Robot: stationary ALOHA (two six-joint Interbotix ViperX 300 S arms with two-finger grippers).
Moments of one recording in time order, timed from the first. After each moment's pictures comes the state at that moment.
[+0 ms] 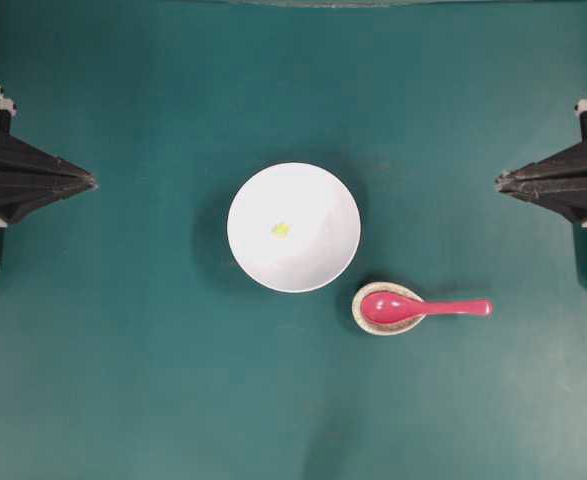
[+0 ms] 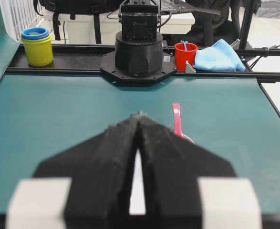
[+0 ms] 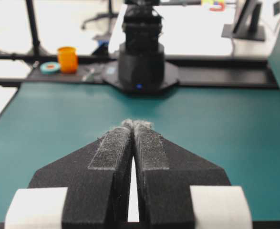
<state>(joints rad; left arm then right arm) 0.00 -0.97 1.19 0.00 -0.29 0.00 0.00 -0.96 1.17 0.00 -0.29 0.00</state>
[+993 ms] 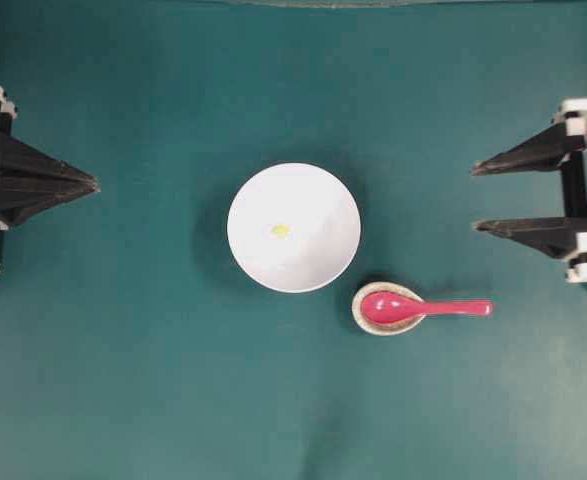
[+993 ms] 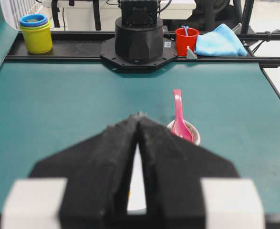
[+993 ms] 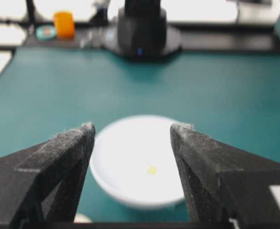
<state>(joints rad) 0.00 -0.97 1.18 0.01 -0.24 0.00 -0.01 -0.84 1.19 0.00 -0.29 0.01</state>
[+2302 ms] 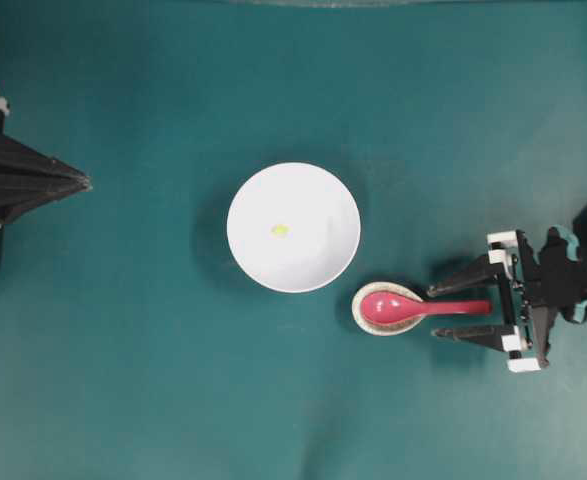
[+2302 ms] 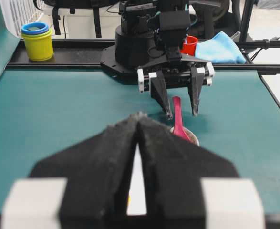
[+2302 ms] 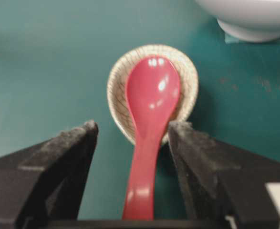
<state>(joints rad) 0.00 -1.00 1.18 0.01 -0.24 0.00 0.53 0.17 1.34 0.46 -1.24 0.09</state>
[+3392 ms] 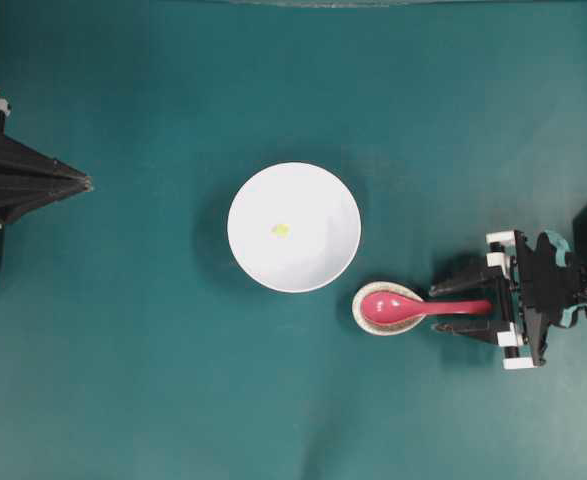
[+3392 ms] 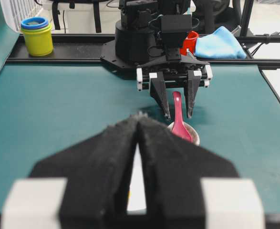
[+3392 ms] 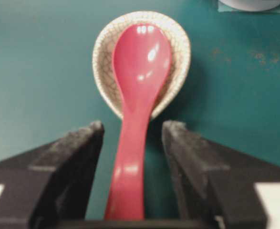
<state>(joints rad) 0.00 -1.00 1.18 0.01 -0.21 0.00 0.53 0.20 1.33 0.48 -1.19 0.05</state>
